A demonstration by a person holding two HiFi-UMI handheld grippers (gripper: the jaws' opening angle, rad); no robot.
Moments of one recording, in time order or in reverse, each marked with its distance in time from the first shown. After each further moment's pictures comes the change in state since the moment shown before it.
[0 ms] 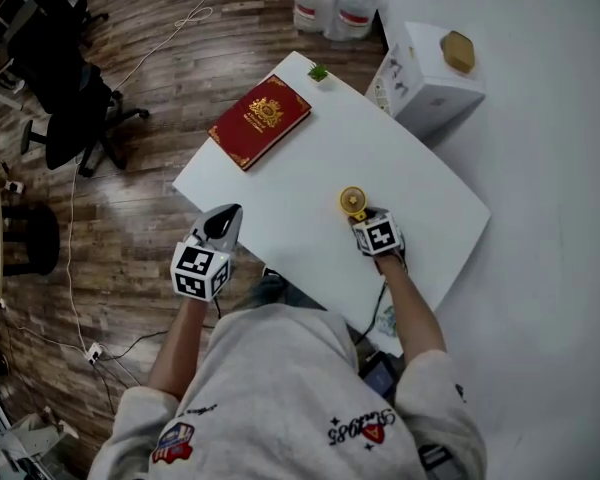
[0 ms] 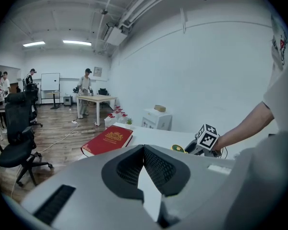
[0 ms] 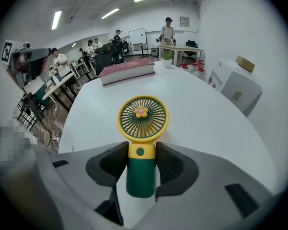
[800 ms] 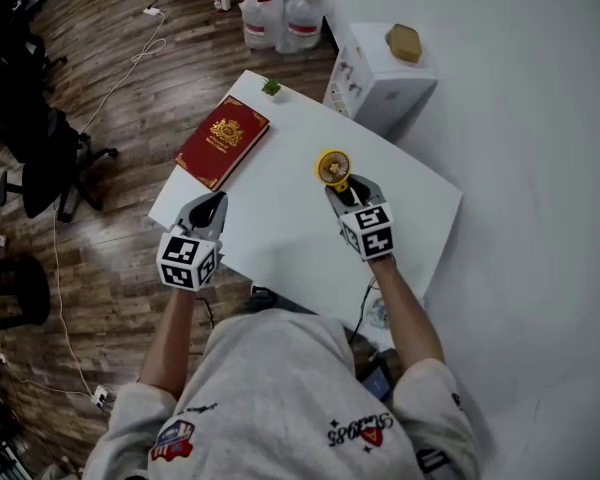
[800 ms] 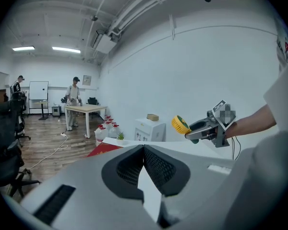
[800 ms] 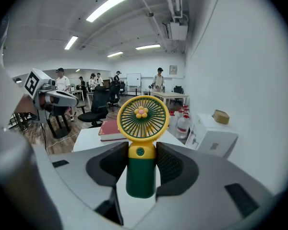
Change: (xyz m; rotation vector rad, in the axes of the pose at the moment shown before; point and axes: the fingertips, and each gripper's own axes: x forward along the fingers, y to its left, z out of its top) left arm 0.034 -0.018 0.068 0.083 -0.096 -0.103; right arm -0.158 -0.003 0.130 -0.022 -0.478 -0.143
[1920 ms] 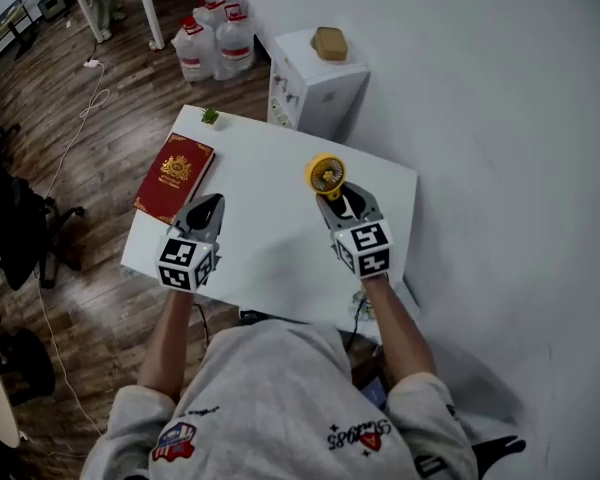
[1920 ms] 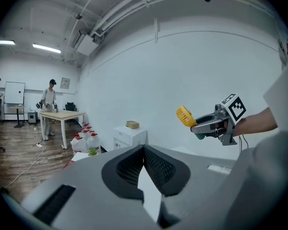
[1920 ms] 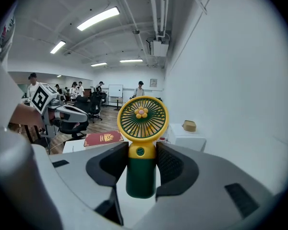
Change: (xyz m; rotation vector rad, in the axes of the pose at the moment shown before) left arm 0.066 -0.080 0.054 0.084 -0.063 -0.220; right arm -0.117 -0.053 0.023 0.070 -0.142 -0.237
